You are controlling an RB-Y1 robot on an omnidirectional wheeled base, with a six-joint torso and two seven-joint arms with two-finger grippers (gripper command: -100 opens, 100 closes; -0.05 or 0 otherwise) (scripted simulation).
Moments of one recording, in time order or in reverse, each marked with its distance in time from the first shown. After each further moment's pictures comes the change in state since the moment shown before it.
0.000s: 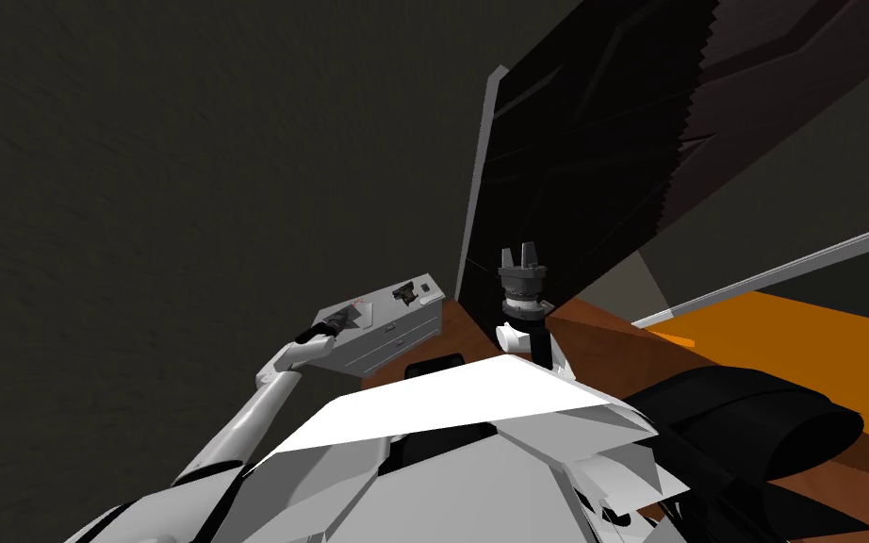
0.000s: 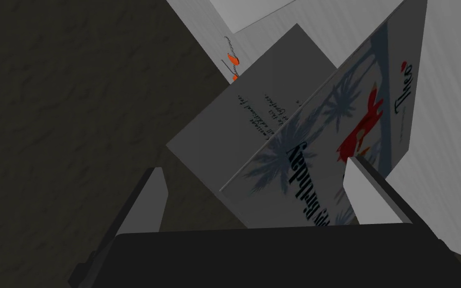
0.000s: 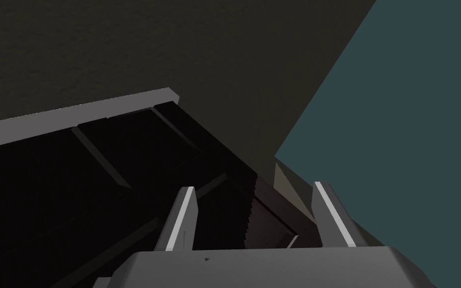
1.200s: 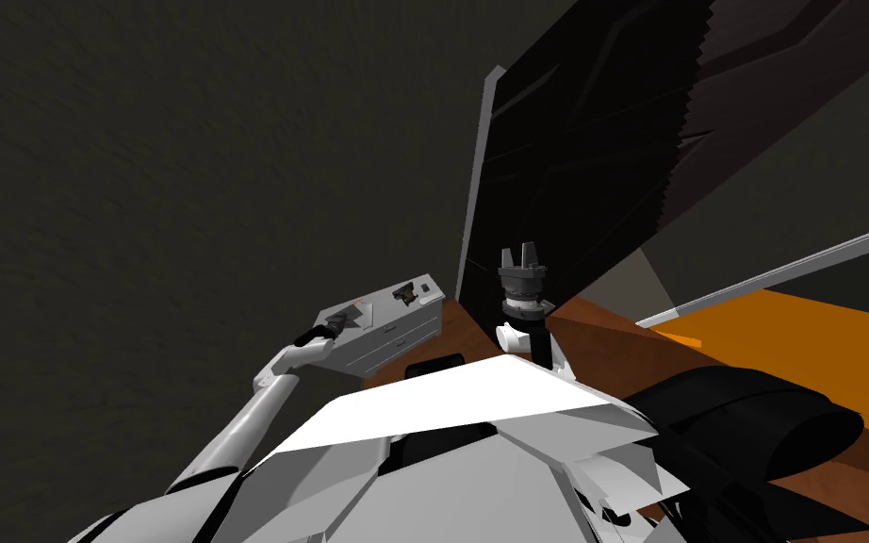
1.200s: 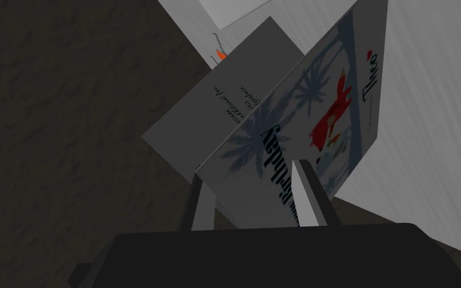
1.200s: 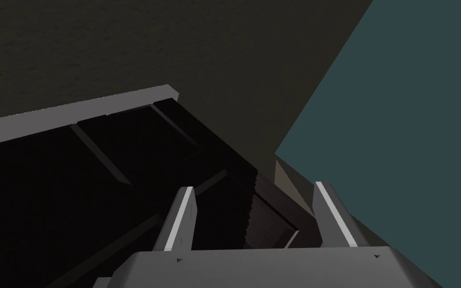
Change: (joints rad) left arm 0.019 0.001 0.003 0.005 0.003 0.001 0.003; right arm 0.000 0.000 0.000 0.000 0.000 0.000 0.000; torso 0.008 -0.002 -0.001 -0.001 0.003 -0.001
